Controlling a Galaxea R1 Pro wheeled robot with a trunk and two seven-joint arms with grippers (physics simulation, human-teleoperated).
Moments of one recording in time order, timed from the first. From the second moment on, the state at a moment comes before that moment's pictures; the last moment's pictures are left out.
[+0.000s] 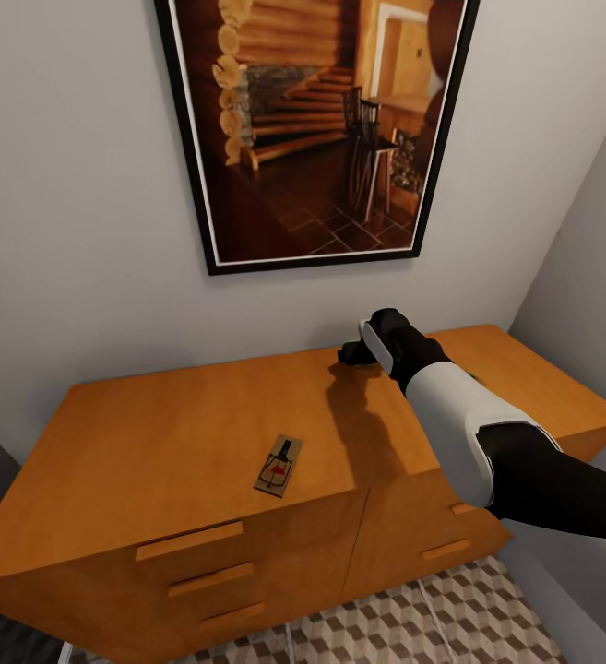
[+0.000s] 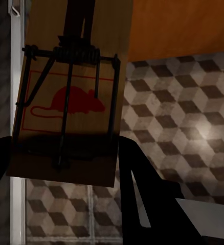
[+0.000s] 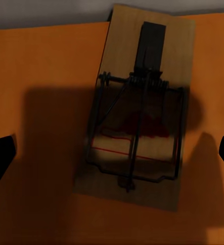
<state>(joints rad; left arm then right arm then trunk) -0.19 0.08 -0.71 0.08 0.90 -0.64 0.00 -1.40 0.17 0.02 -0.35 0.01 0.84 -0.11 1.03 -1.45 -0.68</state>
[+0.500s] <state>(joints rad) -0.19 0.08 -0.71 0.08 0.90 -0.64 0.00 -1.40 0.17 0.02 -0.35 0.01 0.84 -0.11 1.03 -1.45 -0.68</state>
